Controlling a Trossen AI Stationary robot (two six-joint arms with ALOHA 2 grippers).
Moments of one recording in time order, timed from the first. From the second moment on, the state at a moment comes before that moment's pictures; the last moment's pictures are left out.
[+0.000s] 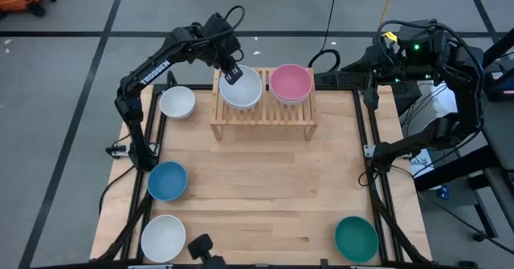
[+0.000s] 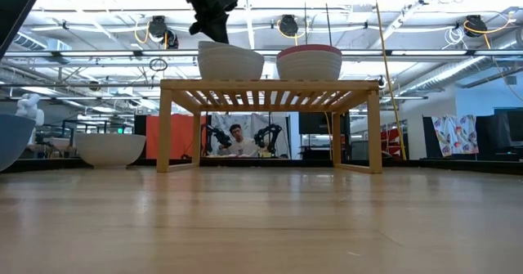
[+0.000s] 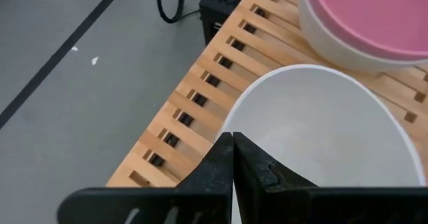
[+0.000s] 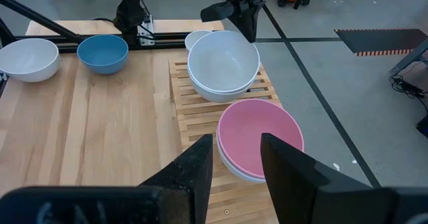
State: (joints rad) left arm 0.64 1.84 2.14 -1.22 0.01 0.08; right arm -0.44 1.33 2.24 -1.47 -0.10 -0.23
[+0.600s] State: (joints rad) left arm 0.67 1.85 2.14 -1.24 0.00 0.08; right arm -0.44 1.33 2.24 -1.47 -0.10 -0.23
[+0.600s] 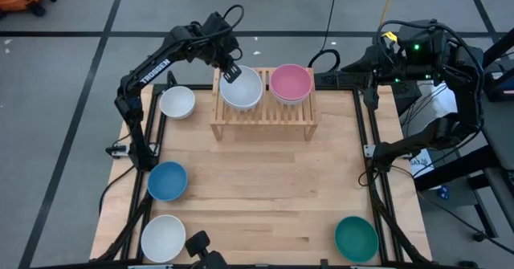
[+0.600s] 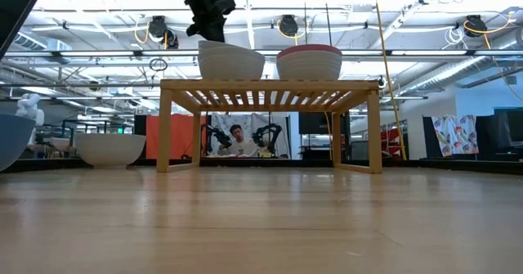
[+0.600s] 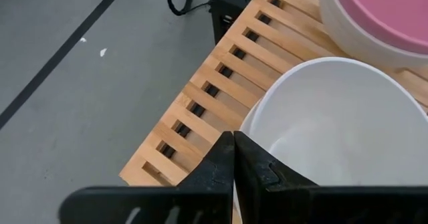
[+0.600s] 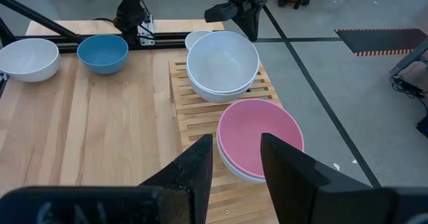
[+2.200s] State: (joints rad) left arm 0.30 1.53 2.31 -1.58 -0.23 -0.10; right arm -0.41 1.29 2.16 -1.59 -0.22 -0.22
